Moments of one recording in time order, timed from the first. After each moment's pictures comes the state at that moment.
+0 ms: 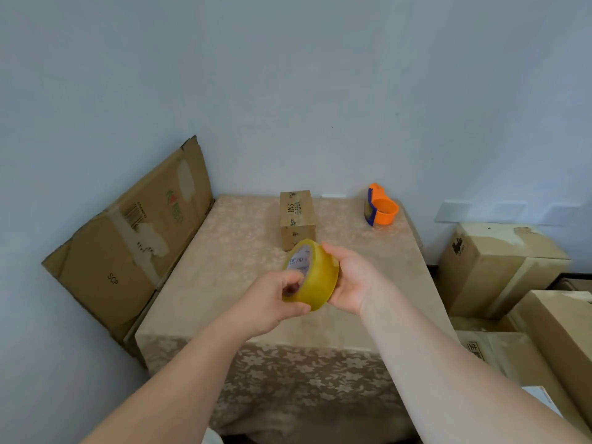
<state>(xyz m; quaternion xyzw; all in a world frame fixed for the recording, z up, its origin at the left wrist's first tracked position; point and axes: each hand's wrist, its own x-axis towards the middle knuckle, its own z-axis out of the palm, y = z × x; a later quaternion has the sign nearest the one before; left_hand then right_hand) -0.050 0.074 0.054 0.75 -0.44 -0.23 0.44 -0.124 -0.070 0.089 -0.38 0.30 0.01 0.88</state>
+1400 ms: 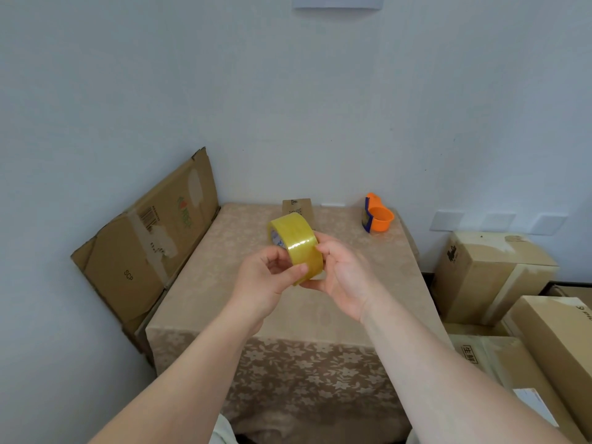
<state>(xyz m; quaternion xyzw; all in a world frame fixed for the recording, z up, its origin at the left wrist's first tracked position) -0.091 0.083 0.101 0.69 -0.24 -0.15 0.66 -0.150 -0.044 0.107 -0.57 0.12 -0.08 0.81</state>
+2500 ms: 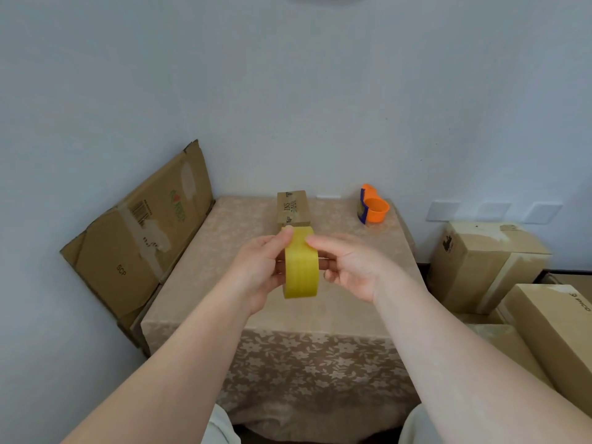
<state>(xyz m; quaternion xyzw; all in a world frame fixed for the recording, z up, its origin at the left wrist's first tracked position) -0.095 0.071 0.126 0.63 -0.12 -0.31 0.70 -0.168 -0.059 0.127 -0.62 0.19 -0.01 0.76</state>
